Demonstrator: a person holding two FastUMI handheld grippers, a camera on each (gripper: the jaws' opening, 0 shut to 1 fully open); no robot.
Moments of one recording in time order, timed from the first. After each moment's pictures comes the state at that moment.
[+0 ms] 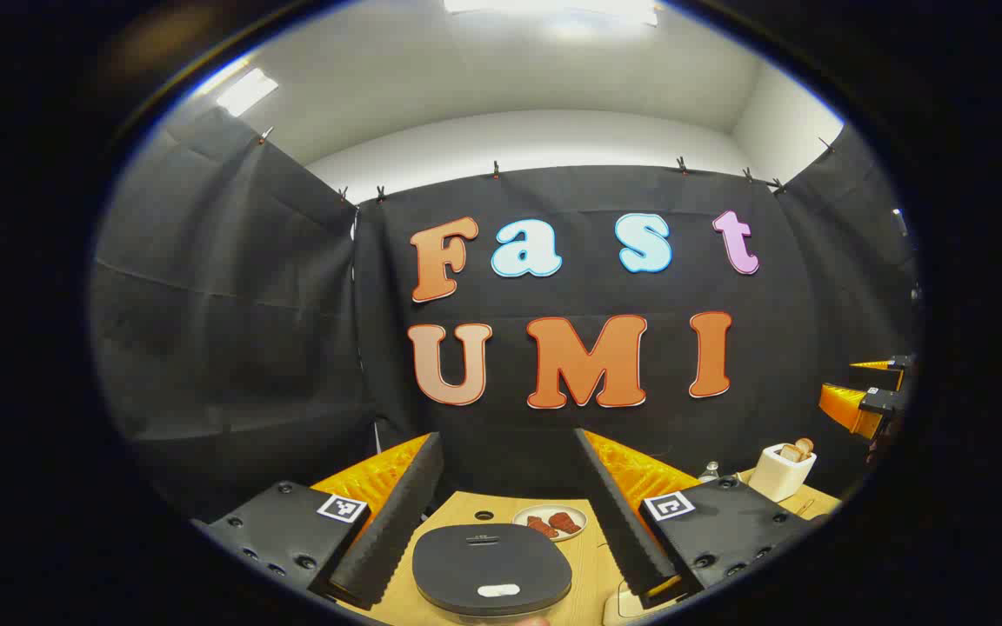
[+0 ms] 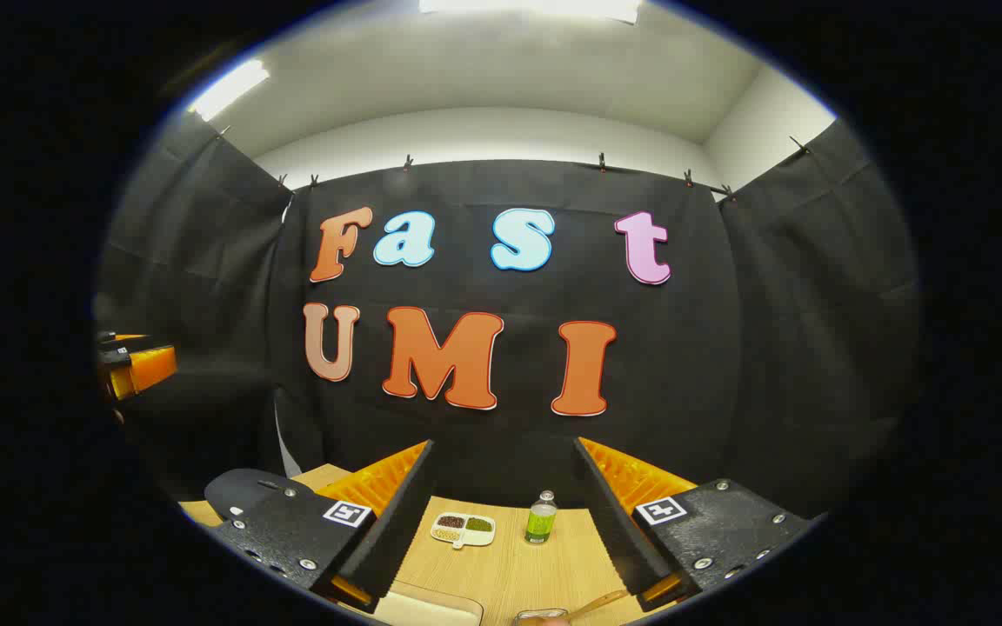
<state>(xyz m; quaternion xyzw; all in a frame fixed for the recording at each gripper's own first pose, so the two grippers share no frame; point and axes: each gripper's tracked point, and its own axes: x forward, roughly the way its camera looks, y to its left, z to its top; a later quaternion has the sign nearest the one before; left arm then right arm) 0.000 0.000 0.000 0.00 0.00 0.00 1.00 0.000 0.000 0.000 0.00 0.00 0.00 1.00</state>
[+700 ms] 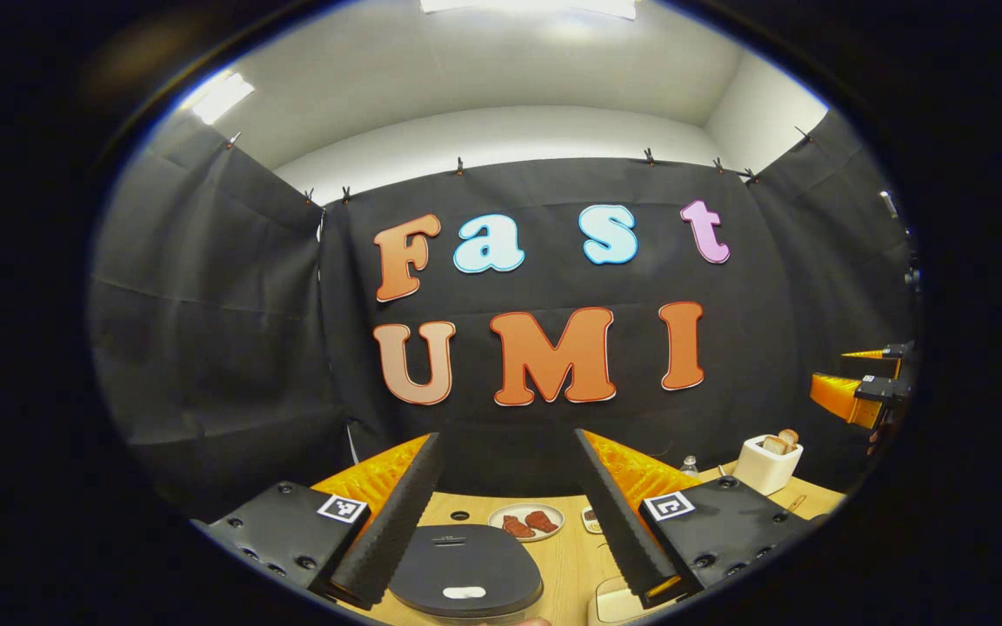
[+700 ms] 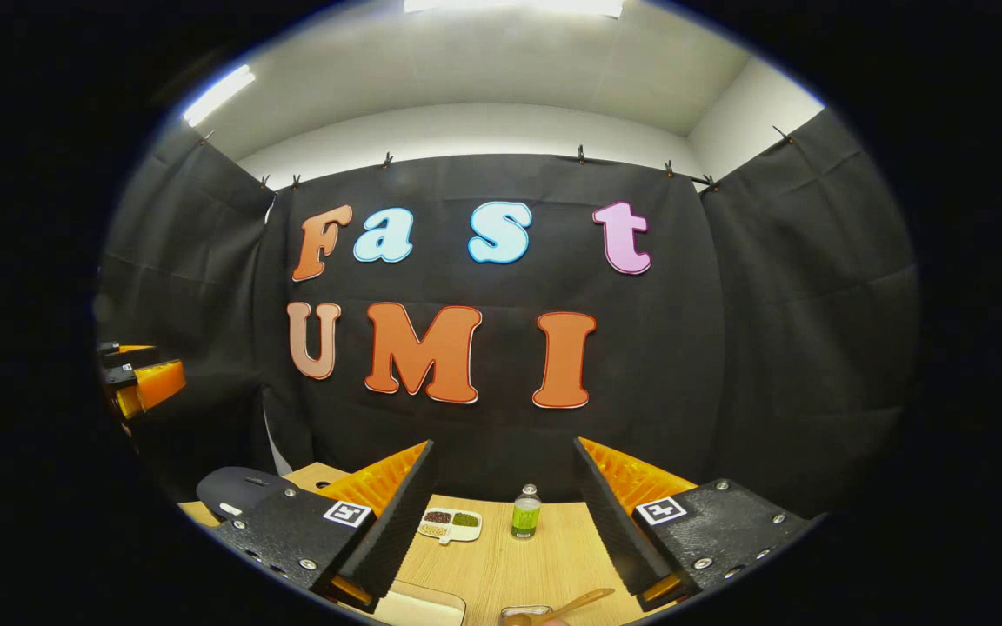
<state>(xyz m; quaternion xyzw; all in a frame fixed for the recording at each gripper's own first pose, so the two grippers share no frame) 0.009 -0.049 -0.006 0.01 0.01 -0.04 1.00 -0.001 -0.033 -0.011 0.01 0.01 -0.02 1.00</state>
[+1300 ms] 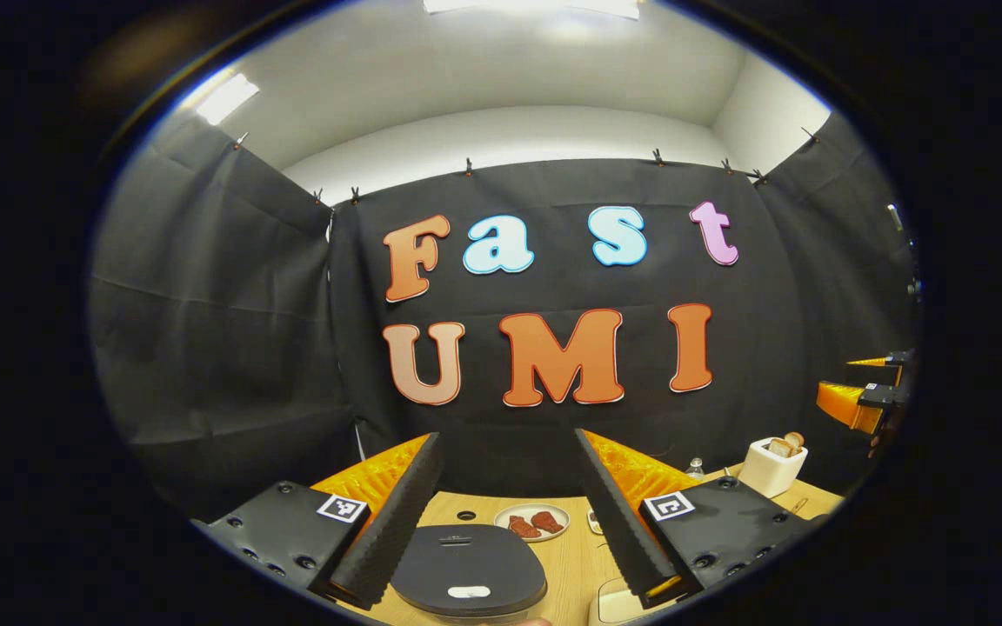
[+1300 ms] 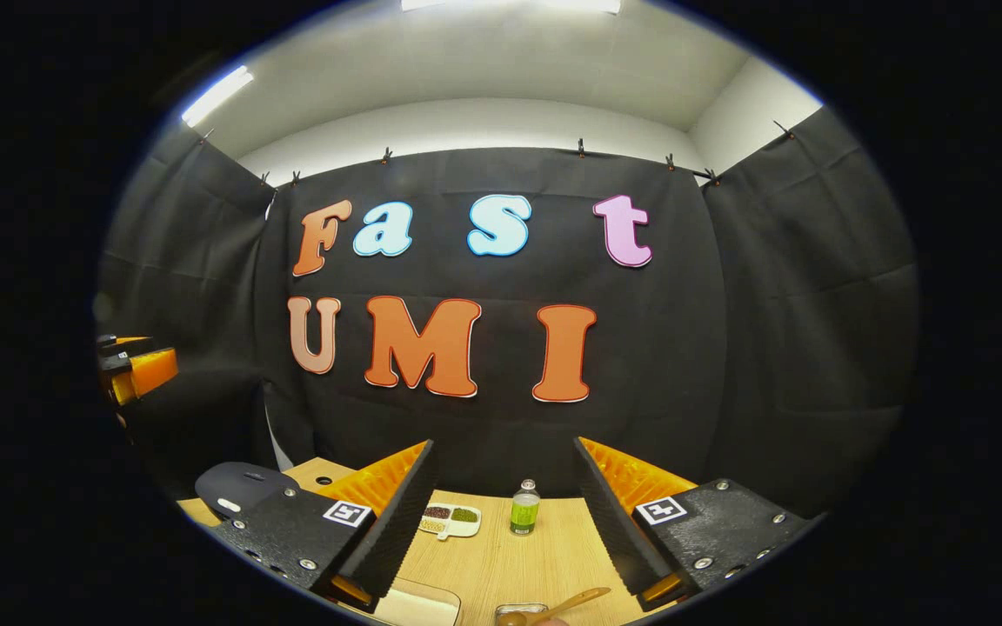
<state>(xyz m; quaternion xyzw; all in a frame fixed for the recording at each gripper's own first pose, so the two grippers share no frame) 0.007 -0.037 -0.003 0.02 0.01 -0.02 1.00 0.002 -0.040 -0.015 0.01 0.02 -0.02 1.00</state>
